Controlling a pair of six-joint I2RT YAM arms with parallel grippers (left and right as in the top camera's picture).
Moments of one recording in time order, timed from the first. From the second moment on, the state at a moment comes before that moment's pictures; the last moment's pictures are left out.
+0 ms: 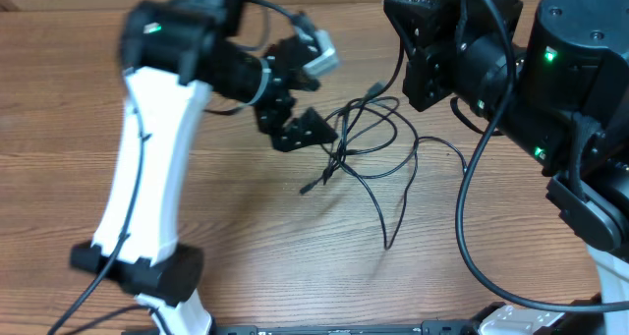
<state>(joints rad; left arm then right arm) -0.32 1.89 2.30 -1.68 0.80 0.77 0.60 1.51 2.36 -1.10 0.01 0.07</state>
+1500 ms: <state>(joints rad) -0.37 2.07 2.40 -1.55 0.84 0.57 0.51 1.51 2.36 -1.25 0.12 0.11</state>
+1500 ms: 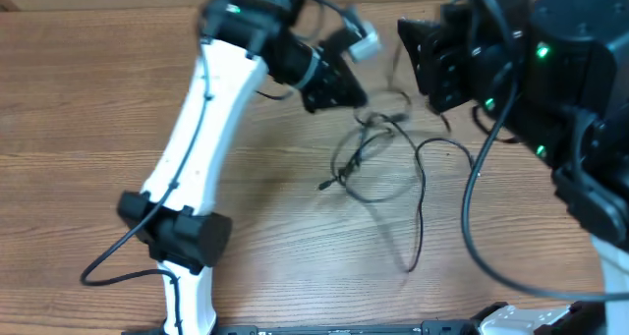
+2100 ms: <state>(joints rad) -0.02 1.63 2.63 -1.52 0.62 -0.02 0.39 1.66 2.04 -1.31 -0.26 0.16</state>
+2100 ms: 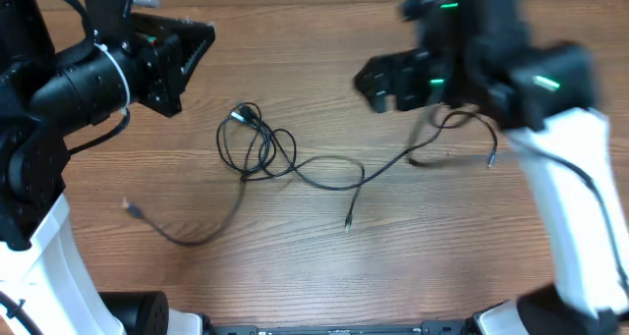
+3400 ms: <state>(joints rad) -0.02 1.63 2.63 -1.65 0.57 -0.02 0.61 2.02 1.62 -0.69 -0.21 0.74</state>
